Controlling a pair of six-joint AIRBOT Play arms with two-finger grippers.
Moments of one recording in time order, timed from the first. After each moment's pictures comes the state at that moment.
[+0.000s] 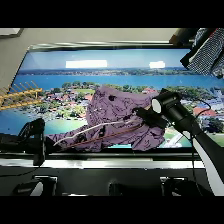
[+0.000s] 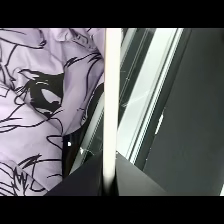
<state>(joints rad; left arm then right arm) 0.15 -0.67 0.66 0.90 -1.60 -0.26 0.42 -1.26 1.12 -1.64 1.30 2.53</state>
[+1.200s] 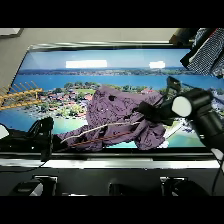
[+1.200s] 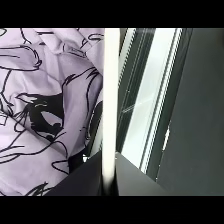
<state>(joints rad) 0.03 -0.75 0.66 0.88 -1.50 -0.23 0.42 -1.03 1.22 -1.51 1.36 2.31</state>
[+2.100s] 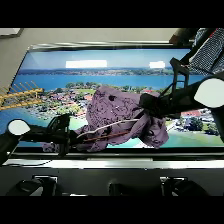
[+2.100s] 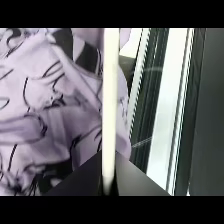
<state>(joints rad) -0.22 -0.90 0.66 0.74 -1.23 -0.19 0.42 -1.03 1.44 -1.39 1.52 2.19</state>
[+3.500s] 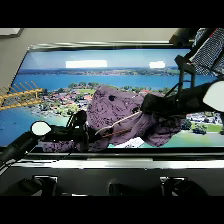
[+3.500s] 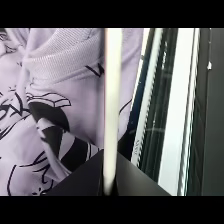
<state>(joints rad) -0.46 -1.02 0.66 0.47 -0.92 -0.18 0.42 -0.97 1.44 -1.41 1.54 2.14</state>
